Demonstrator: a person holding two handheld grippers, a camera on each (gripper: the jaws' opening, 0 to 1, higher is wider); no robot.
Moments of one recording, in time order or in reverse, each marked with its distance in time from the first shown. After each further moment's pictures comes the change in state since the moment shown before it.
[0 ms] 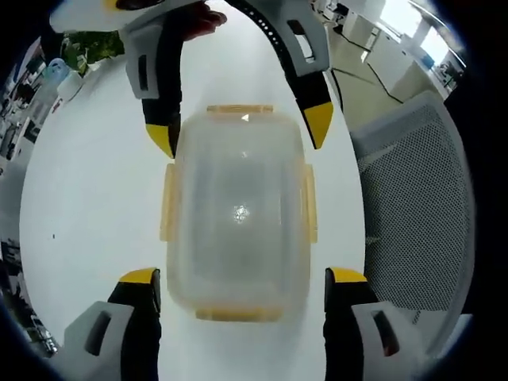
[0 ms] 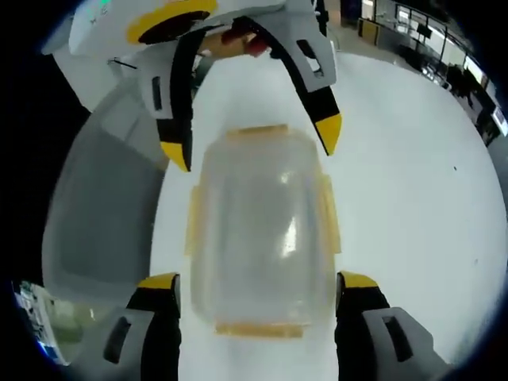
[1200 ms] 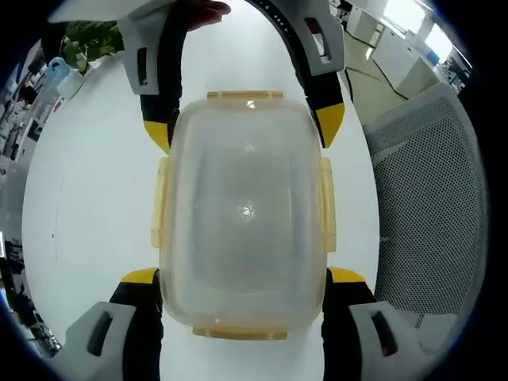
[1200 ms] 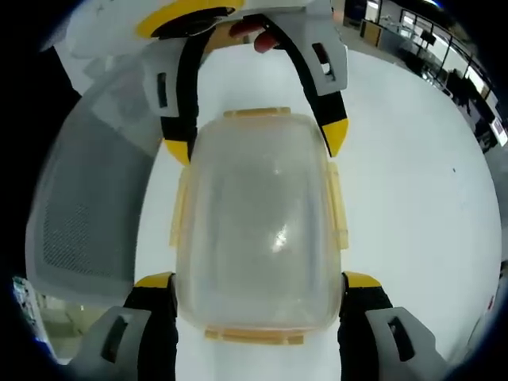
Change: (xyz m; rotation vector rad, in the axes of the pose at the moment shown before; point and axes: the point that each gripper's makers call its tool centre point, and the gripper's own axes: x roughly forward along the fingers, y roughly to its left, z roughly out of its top) left arm 0.016 0.005 0.000 -0.007 0.005 0.039; right arm 0.013 -0.003 -0.009 -0.028 0.027 -0.046
